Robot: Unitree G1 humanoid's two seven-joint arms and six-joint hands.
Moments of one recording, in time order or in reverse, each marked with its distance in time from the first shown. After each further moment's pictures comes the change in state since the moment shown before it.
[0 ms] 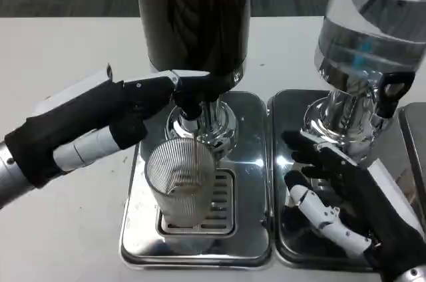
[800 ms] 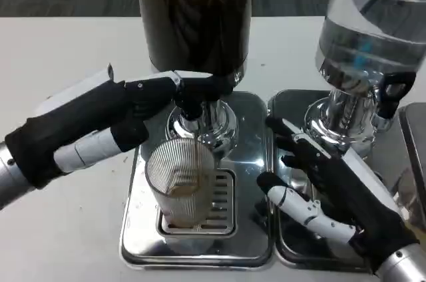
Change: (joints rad) left arm 0.007 0.000 0.000 -0.018 0.000 -0.001 0.004; right arm -0.098 -0.037 0.024 0.035 0.061 0.029 0.101
